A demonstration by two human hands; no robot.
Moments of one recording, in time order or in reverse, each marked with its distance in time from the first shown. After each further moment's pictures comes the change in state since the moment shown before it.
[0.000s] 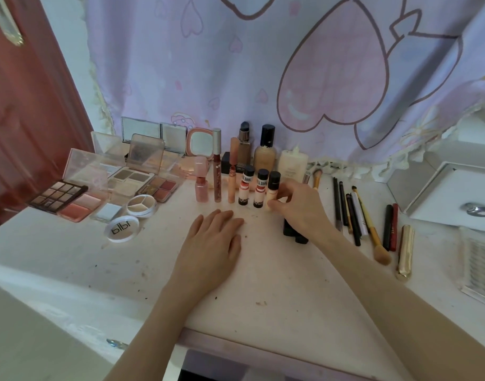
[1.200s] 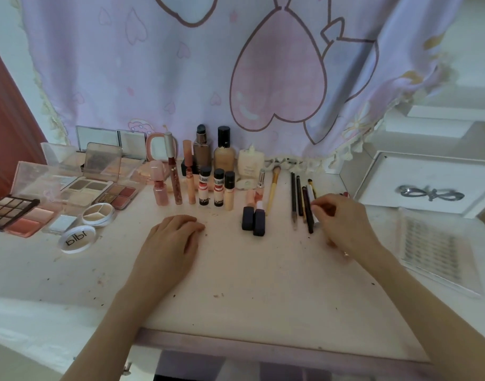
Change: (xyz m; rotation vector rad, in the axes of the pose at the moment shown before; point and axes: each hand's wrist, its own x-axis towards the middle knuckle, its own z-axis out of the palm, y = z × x) left_hand -0.002 0.004 -0.009 -0.071 0.070 0.043; right_hand -0.066 0.065 -0.095 -0.148 0.199 0.128
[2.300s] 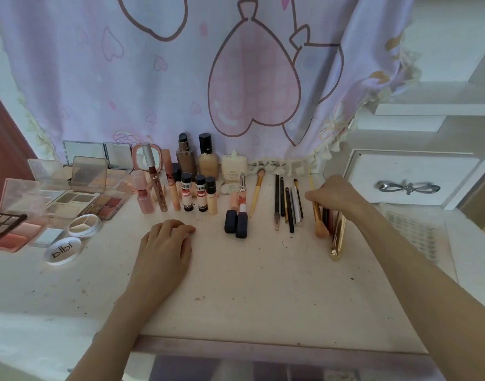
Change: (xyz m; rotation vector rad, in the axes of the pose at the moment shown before) left_hand 0.002 0.025 0.006 0.057 0.012 -0.082; right_hand 0.056 0.015 -0.028 0.025 -0.273 0.365
